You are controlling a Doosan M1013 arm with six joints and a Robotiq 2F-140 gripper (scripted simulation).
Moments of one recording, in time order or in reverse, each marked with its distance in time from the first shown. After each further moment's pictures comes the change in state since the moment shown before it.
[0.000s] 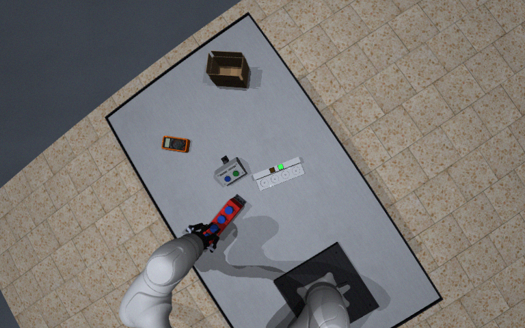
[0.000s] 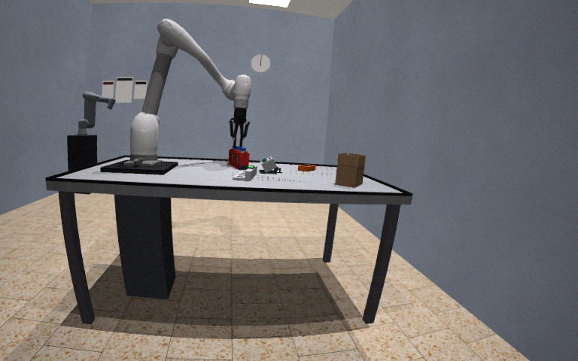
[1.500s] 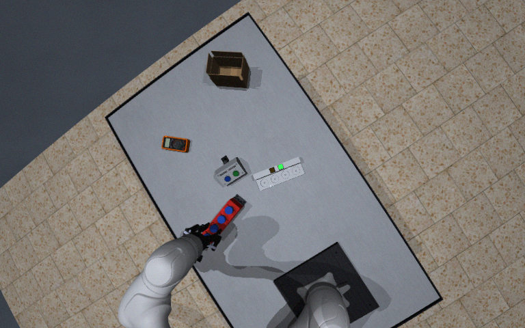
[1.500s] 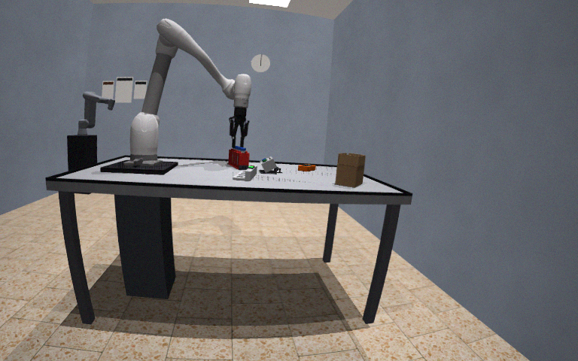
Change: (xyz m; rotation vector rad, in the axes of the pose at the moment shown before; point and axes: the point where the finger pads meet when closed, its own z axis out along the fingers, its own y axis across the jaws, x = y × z) arm 0.000 0.000 -0.005 0.001 -0.001 -0.216
